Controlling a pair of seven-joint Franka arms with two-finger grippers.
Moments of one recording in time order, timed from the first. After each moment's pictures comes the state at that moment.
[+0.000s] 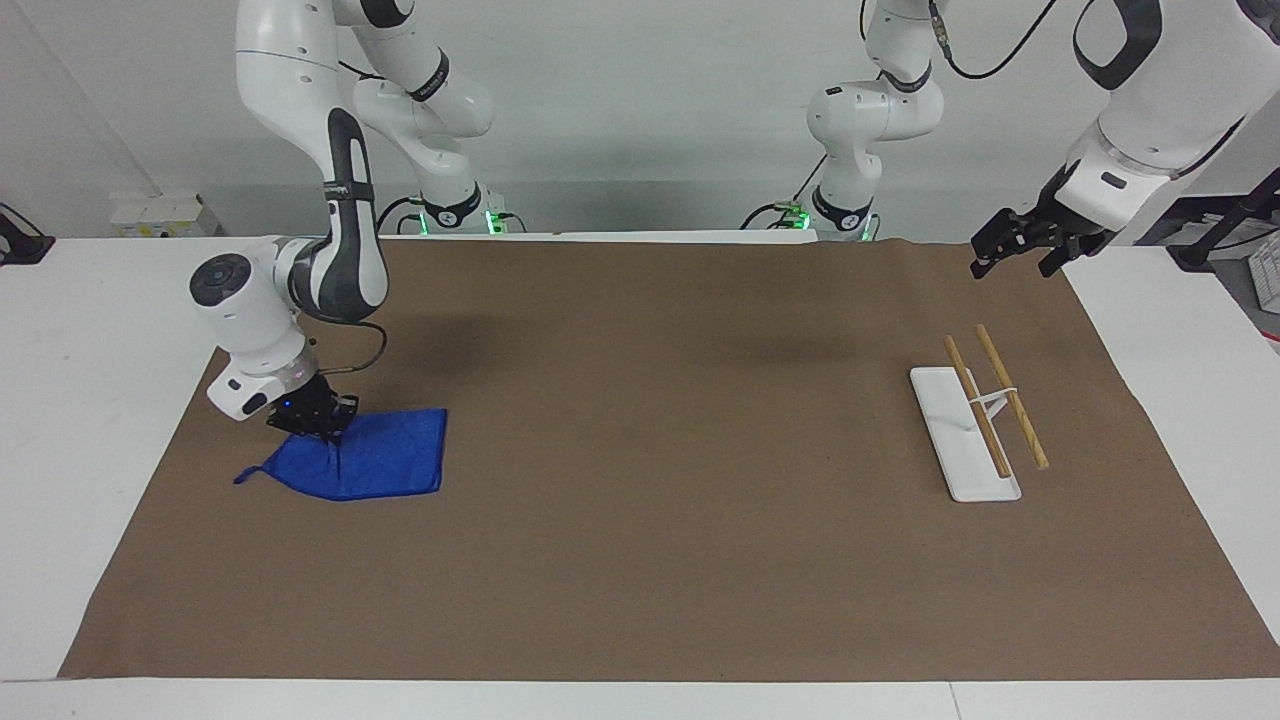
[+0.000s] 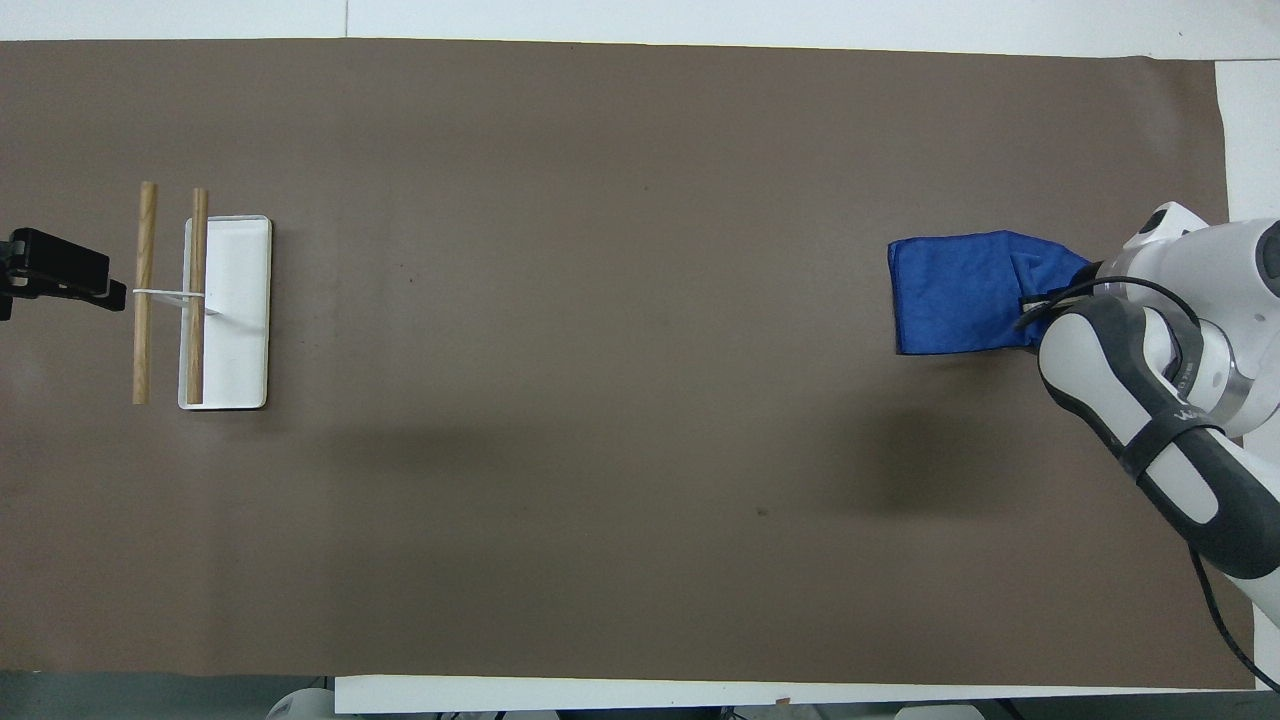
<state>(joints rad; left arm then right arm) 0.01 -0.04 -0.09 -1.62 -0.06 1.48 -0.04 -0.12 0.24 -0.04 -2.14 0.09 2.40 -0.35</state>
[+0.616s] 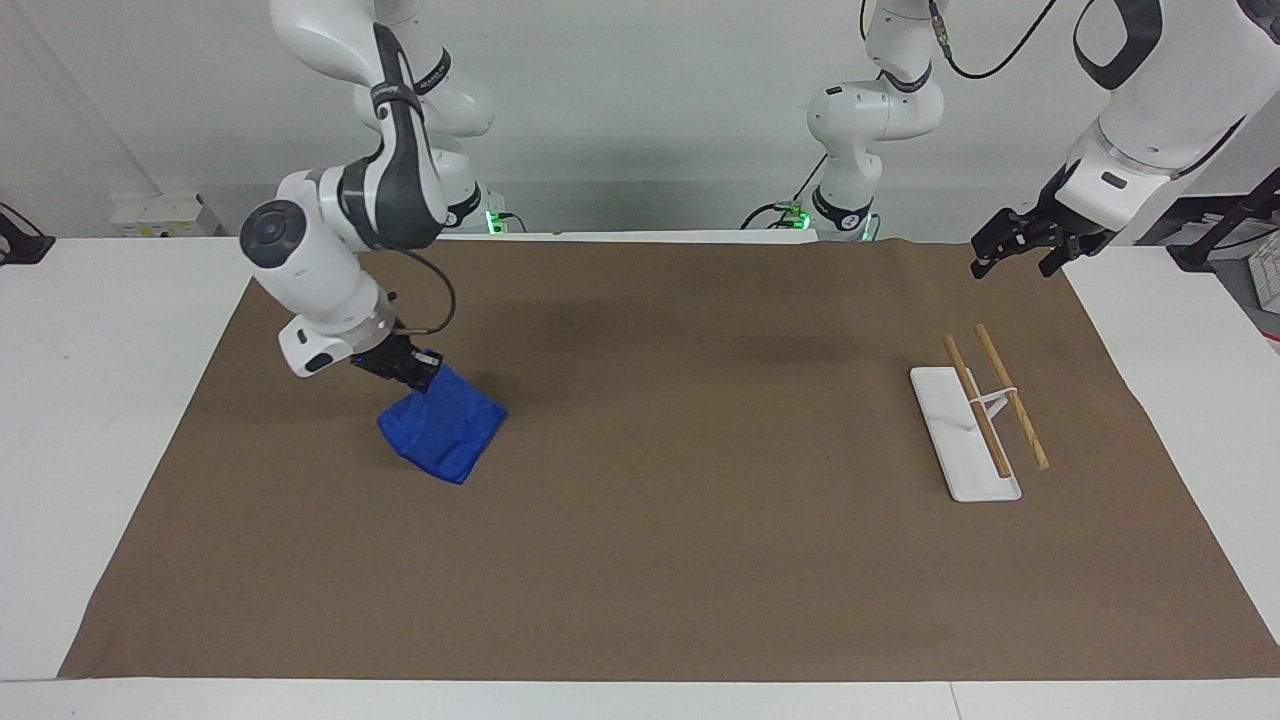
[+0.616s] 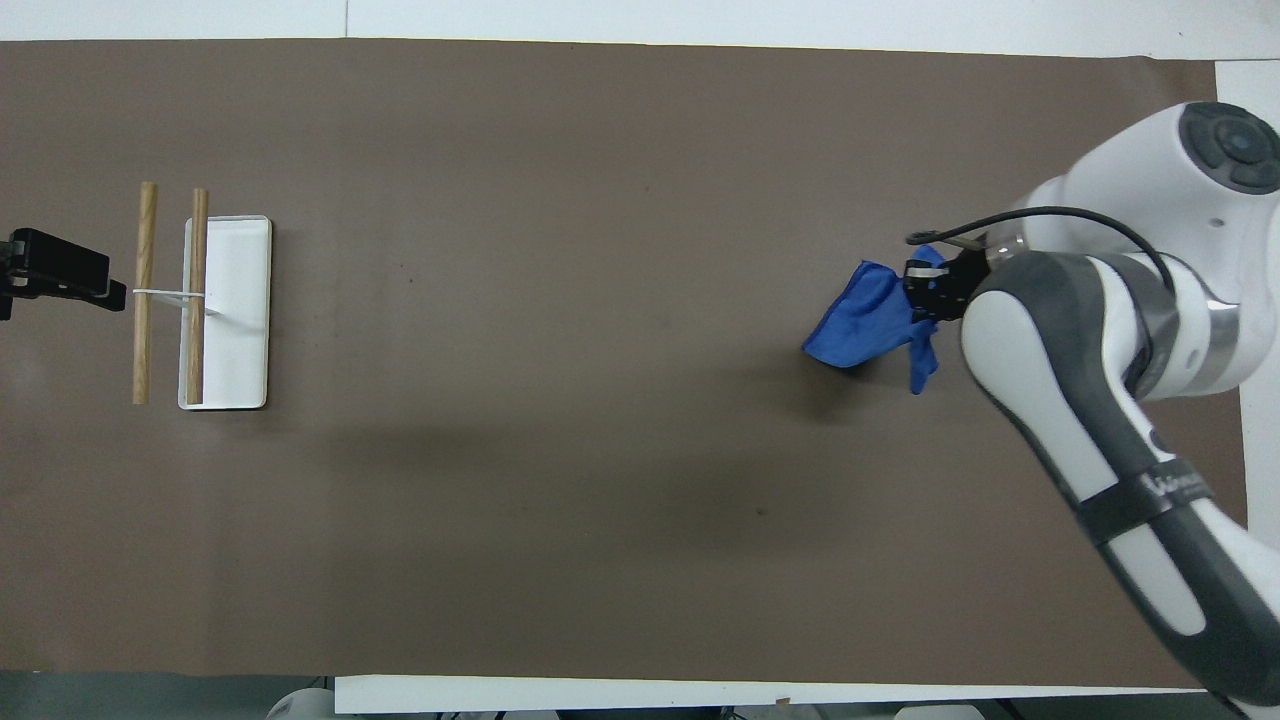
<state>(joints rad) 0.01 -0.04 -0.09 -1.62 -0.06 1.48 -0.04 -0.11 0.11 0.31 -1.91 0.14 1.92 0.51</state>
